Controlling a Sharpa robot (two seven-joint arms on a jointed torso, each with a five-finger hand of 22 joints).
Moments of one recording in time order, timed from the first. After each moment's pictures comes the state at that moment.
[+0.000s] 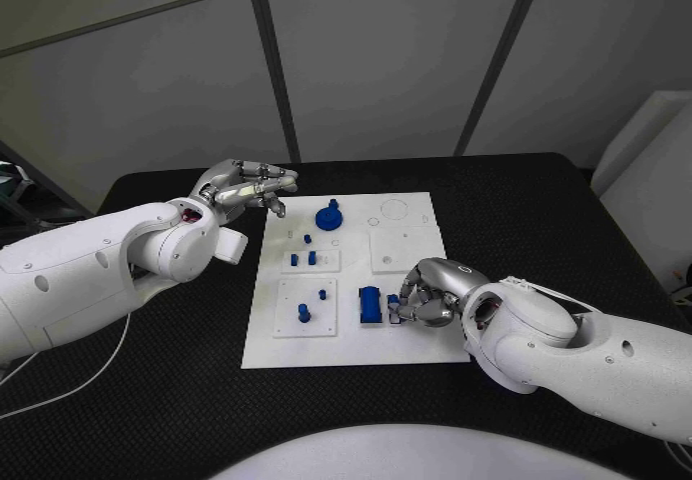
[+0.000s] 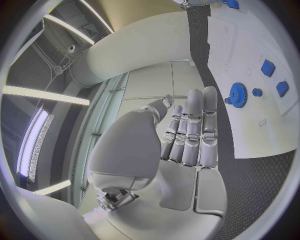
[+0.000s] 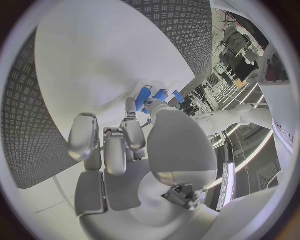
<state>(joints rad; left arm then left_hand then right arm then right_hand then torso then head) 1.10 -0.89 0.09 1.43 -0.21 -0.21 0.22 1.38 -0.10 0.40 0.03 0.09 0.92 0.21 0.19 0.07 0.96 0.14 0.39 0.10 1.16 0.05 0.93 0.40 0.20 1.08 0.14 0.58 0.92 0.87 -0.89 0.08 1.85 -1.60 -0.30 -0.57 1.25 -0.09 0.22 0.29 0.46 1.09 0.05 0.34 0.42 1.42 -0.03 1.23 1.30 1.47 -0.08 1.52 1.31 0.09 1.37 0.03 1.32 1.25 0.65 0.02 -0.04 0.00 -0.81</state>
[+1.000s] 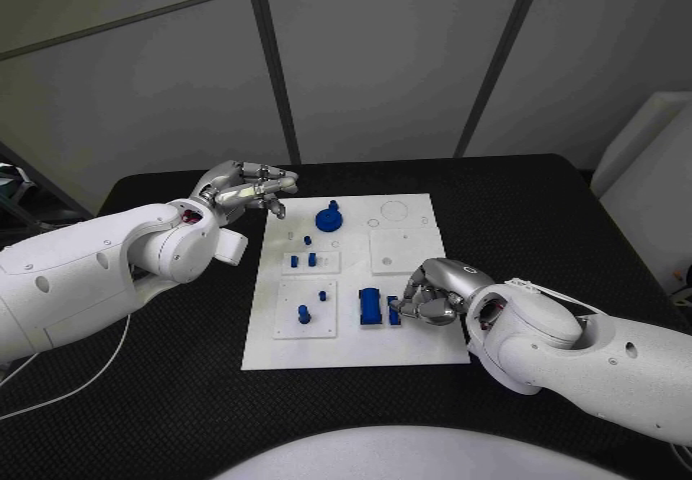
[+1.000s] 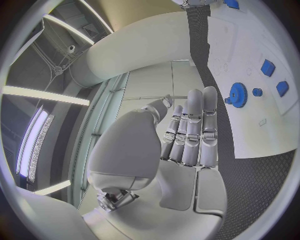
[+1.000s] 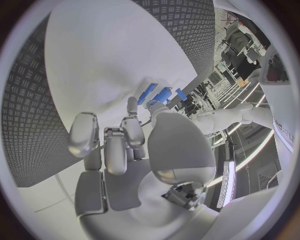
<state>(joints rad) 1.10 -0.89 0.09 1.43 -0.21 -0.21 0.22 1.38 -0.10 0.40 0.03 0.09 0.91 0.21 0.19 0.07 0.96 0.14 0.39 0.10 1.16 0.05 0.93 0.40 0.20 1.08 0.14 0.58 0.92 0.87 -0.91 0.08 1.84 -1.59 -0.34 -0.55 1.17 -0.09 0.08 0.28 0.48 1.06 0.06 0.33 0.44 1.40 -0.02 1.19 1.27 1.47 -0.08 1.50 1.31 0.09 1.35 0.03 1.28 1.21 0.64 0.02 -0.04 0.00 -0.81</state>
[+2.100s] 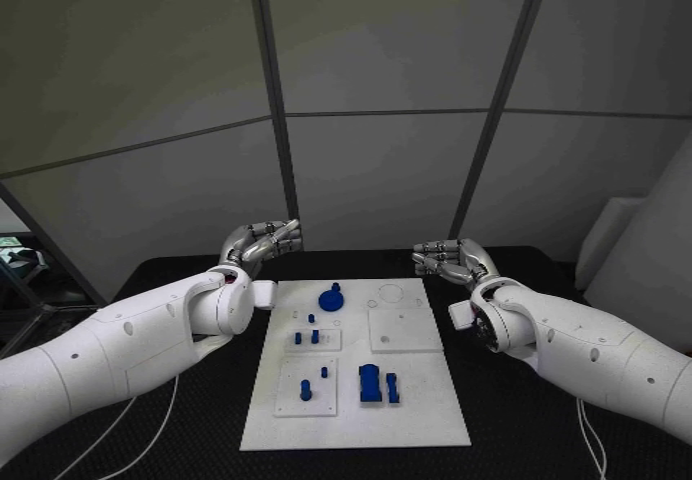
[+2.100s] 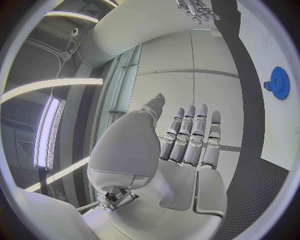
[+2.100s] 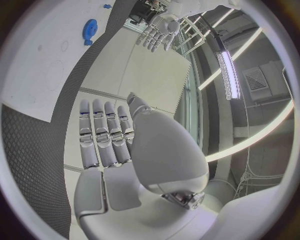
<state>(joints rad) 1.06 -0.67 0.09 1.16 0.04 -0.36 0.43 1.35 -0.08 0.21 0.10 0.09 0.88 0.18 0.11 0.07 0.92 0.20 0.18 0.06 0.87 0.18 0.20 0.08 0.18 0.59 0.29 0.06 0.49 0.98 -0.58 0.15 1.05 -0.42 -0.37 0.33 1.51 -0.05 0.11 0.18 0.18 0.95 0.19 0.07 0.14 1.08 0.15 0.08 0.07 1.07 0.13 0.07 0.14 0.17 0.89 0.24 0.19 0.26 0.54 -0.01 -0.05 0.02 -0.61</state>
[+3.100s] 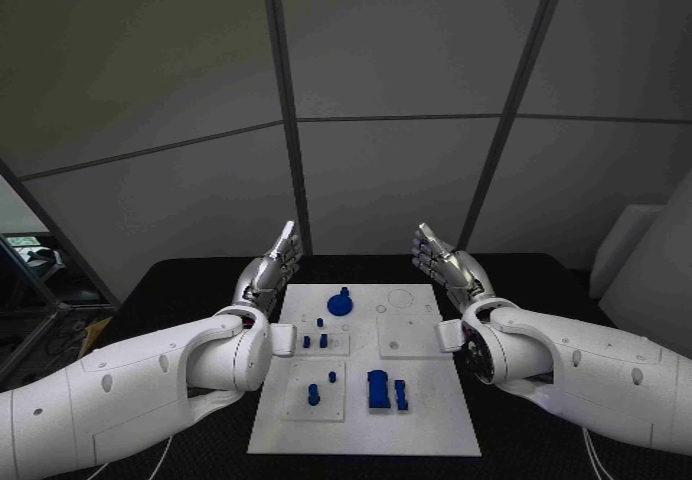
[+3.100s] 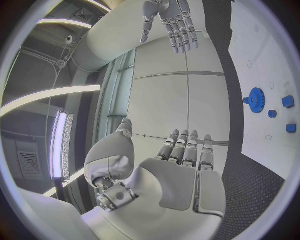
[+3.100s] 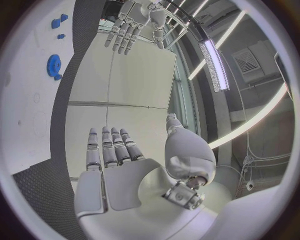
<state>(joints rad) 1.05 -0.78 0.00 1.55 0.03 -0.67 0.48 0.47 0.00 0.01 0.00 0.01 0.30 0.02 0.01 0.00 0.31 0.03 0.01 0.00 0.30 0.02 0.01 0.00 0.01 0.17 0.10 0.01 0.13 1.04 -0.76 0.01 1.51 -0.12 -0.63 0.45 0.53 0.00 0.00 0.01 0.02 0.34 0.03 0.01 0.00 0.38 0.01 0.01 0.00 0.40 0.00 0.00 0.00 0.07 0.34 0.06 0.02 0.07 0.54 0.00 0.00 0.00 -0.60</state>
